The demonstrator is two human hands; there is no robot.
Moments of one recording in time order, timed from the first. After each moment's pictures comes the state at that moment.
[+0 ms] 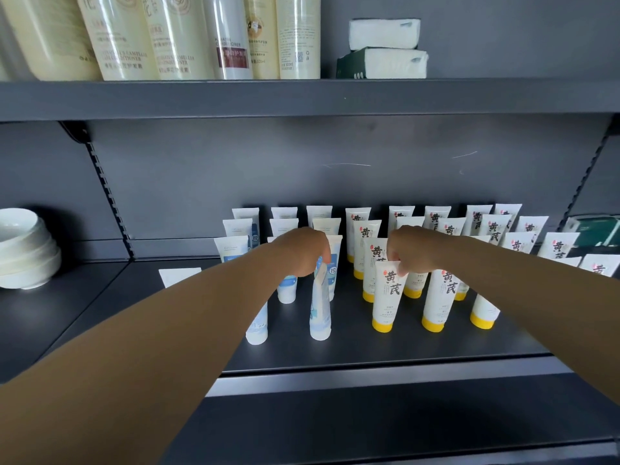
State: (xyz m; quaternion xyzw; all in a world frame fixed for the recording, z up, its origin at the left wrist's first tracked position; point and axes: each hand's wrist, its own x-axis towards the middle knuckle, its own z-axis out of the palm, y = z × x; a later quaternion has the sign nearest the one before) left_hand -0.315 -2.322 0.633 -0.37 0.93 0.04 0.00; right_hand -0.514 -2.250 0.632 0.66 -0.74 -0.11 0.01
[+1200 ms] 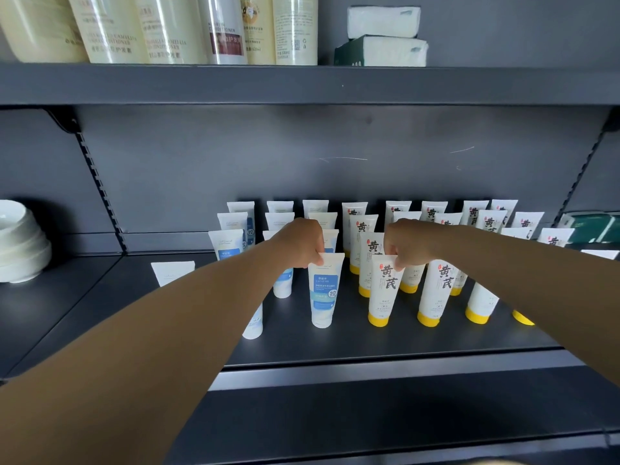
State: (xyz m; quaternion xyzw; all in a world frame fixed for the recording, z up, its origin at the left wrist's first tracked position) left_hand -0.327 -2.333 0.624 -0.40 0.91 0.11 -0.05; right_hand -0.516 -2.250 0.636 0.66 -0.74 -0.11 -0.01
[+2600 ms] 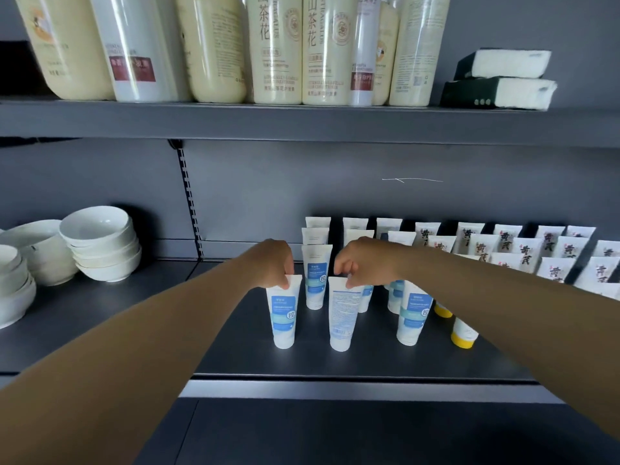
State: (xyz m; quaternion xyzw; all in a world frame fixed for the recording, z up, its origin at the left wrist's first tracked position) left_hand -0.131 -2.389 0.633 -0.46 0.89 0.07 0.00; right_hand -0.318 -2.321 0.652 0.77 -0.63 -0.02 -0.09
